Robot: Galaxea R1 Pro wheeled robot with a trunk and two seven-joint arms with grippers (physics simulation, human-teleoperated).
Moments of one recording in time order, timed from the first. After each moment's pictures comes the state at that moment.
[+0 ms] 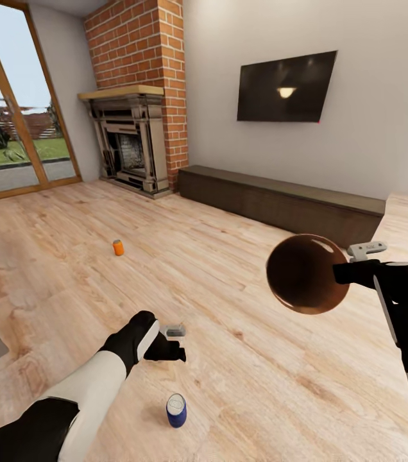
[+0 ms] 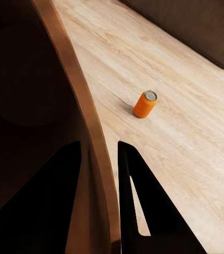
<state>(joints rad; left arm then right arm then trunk) -0.89 -0.13 -0.11 -0.42 0.12 0.97 -0.07 -0.73 -0.33 -0.09 -1.51 0.22 1.05 0.36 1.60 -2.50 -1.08</state>
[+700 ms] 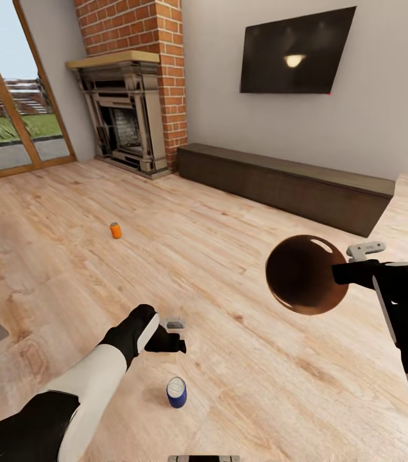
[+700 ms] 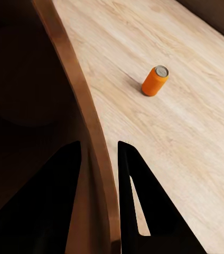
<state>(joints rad) -0.92 -0.13 -0.11 -0.43 0.12 0.96 -0.07 -0.72 -0.33 -0.08 -1.51 0.22 1.05 0.36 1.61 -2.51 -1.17</state>
